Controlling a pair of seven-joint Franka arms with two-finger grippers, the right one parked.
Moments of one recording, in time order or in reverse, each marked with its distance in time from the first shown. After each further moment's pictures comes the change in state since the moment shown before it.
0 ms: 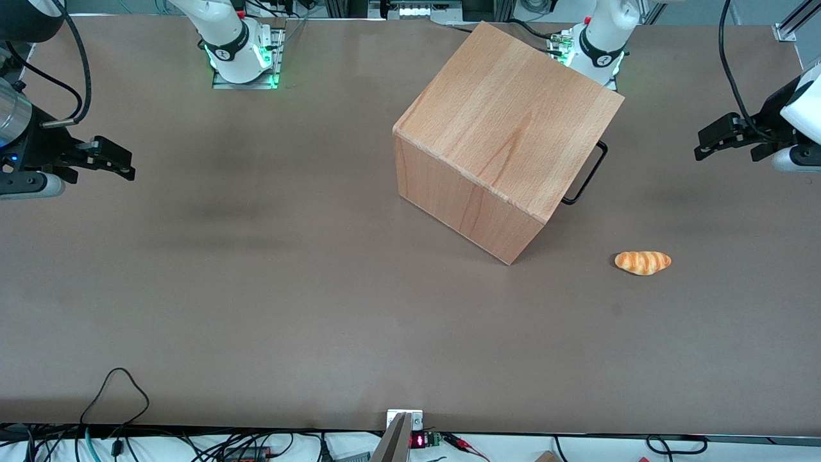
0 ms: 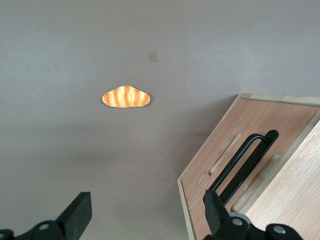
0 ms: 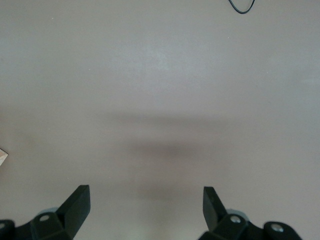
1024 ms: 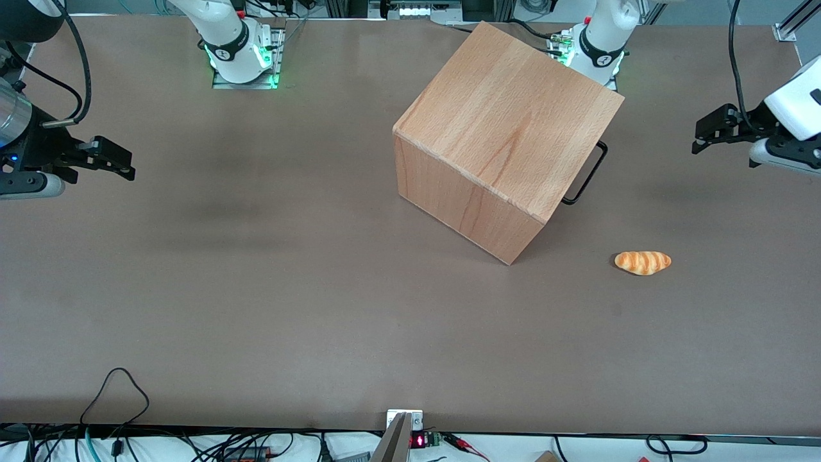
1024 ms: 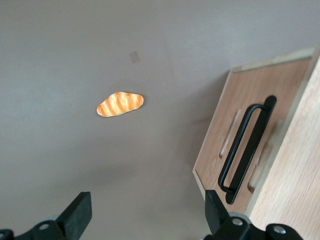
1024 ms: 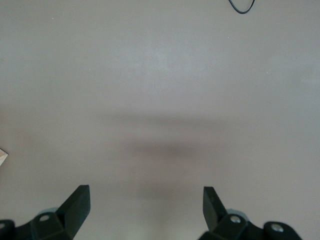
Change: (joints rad) arm -0.001 -0.002 -0.009 -0.019 0.011 0.000 0.299
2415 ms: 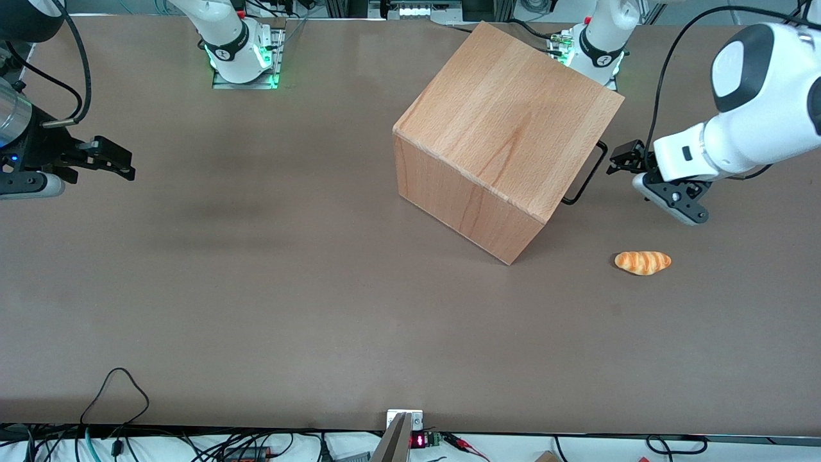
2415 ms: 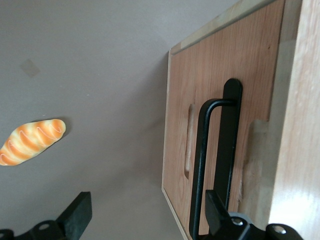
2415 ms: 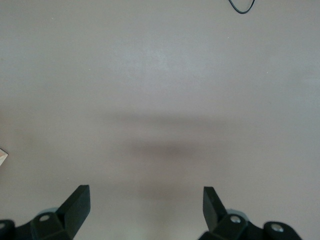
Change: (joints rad) arm -0.009 0.064 -0.062 -0.287 -0.189 0.243 0.232
